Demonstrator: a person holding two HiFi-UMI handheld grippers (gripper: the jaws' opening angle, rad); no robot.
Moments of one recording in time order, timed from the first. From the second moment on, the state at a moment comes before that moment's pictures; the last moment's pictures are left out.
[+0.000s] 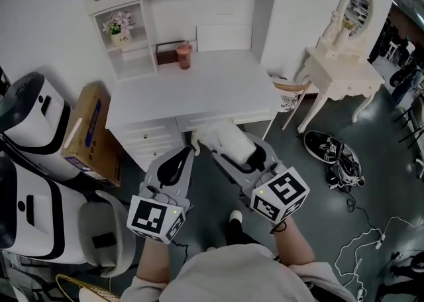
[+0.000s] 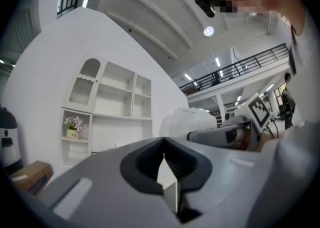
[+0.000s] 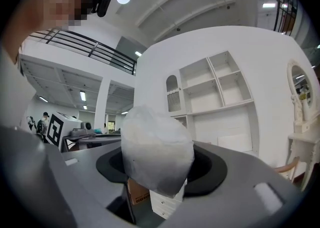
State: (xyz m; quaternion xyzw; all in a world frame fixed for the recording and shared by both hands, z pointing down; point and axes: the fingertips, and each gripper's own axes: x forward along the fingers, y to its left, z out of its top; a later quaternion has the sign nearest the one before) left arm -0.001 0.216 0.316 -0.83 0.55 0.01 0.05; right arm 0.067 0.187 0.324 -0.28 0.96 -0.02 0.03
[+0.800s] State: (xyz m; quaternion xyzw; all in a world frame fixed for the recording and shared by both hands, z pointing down) left arm 0.050 0.027 0.288 -0.82 0.57 0.02 0.07; right arm 0.111 -0.009 0.304 -0.24 0.97 -0.01 0.02
